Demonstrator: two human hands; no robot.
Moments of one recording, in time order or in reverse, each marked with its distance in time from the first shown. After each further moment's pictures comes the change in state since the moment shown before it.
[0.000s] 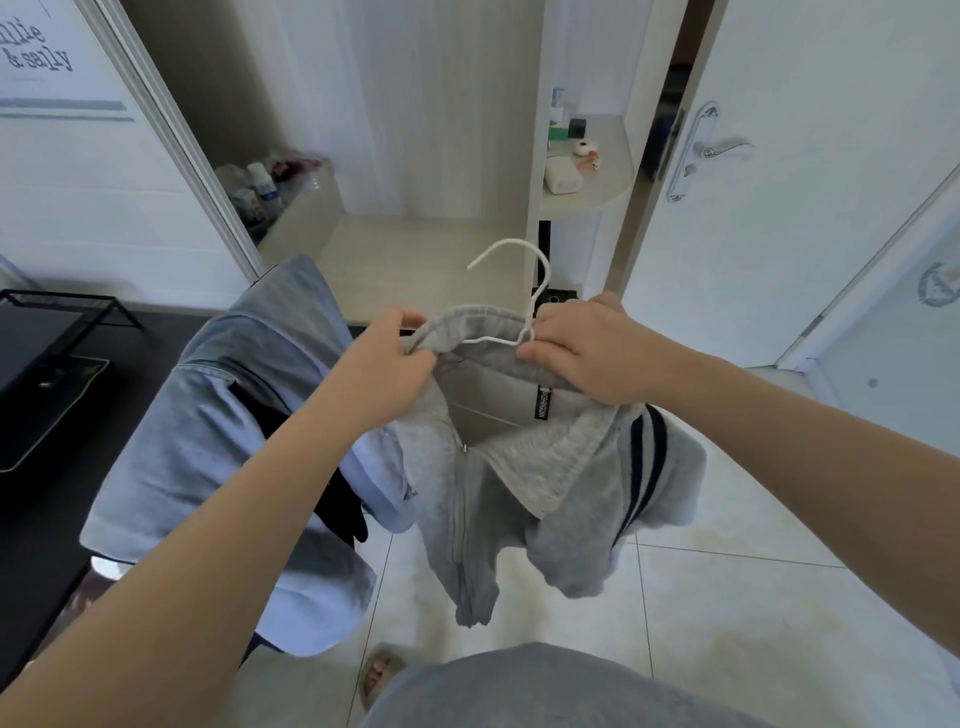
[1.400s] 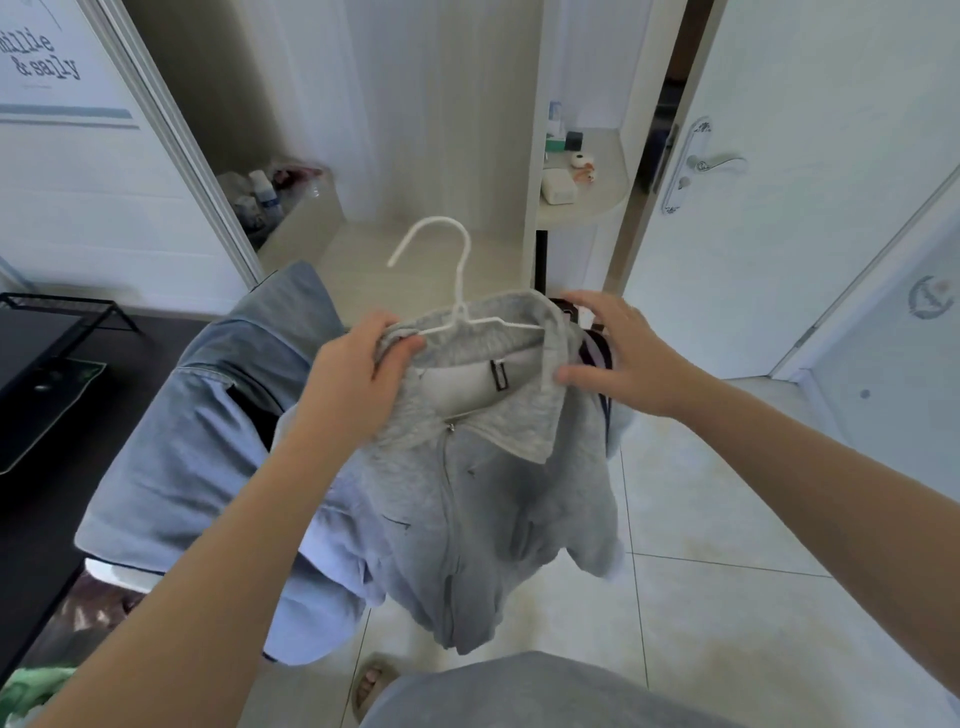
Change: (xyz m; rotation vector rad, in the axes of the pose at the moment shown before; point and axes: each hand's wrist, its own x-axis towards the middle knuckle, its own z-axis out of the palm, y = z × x) left_hand -0.015 -0.023 -0.004 0.142 0.320 0.394; right_hand -0.025 0.059 0.033 0.438 0.188 0.119
